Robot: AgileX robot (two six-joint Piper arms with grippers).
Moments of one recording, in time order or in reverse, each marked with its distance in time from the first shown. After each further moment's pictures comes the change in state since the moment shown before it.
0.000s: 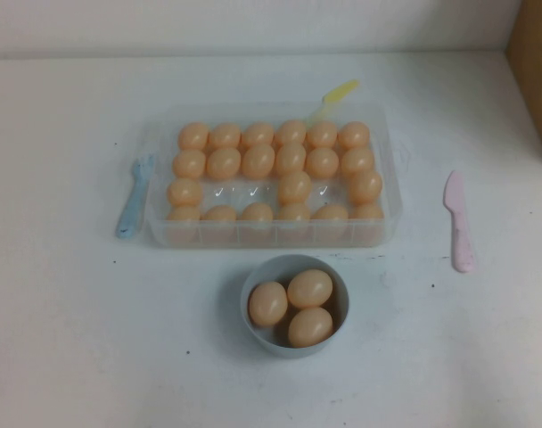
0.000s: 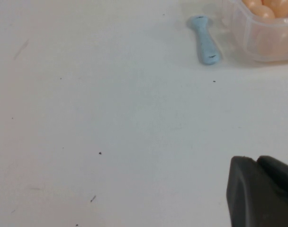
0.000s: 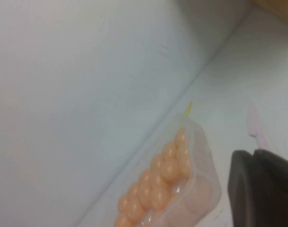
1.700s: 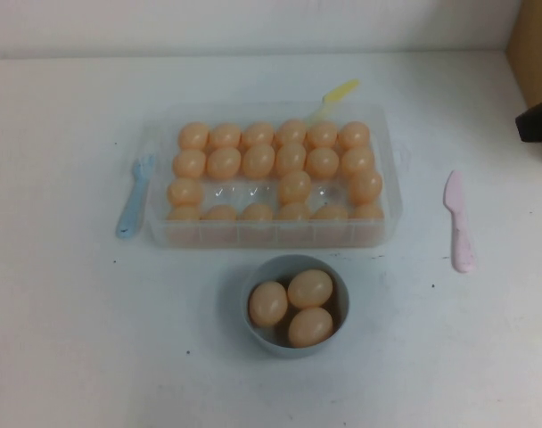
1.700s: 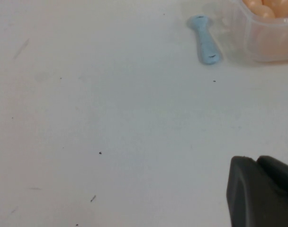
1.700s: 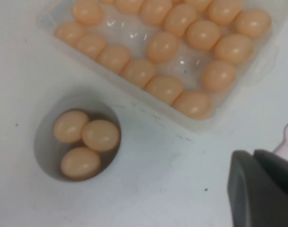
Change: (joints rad) right arm 0.012 1.308 -1.303 -0.570 0.924 -0.541; left arm 0.000 0.000 0.000 0.000 0.000 0.000
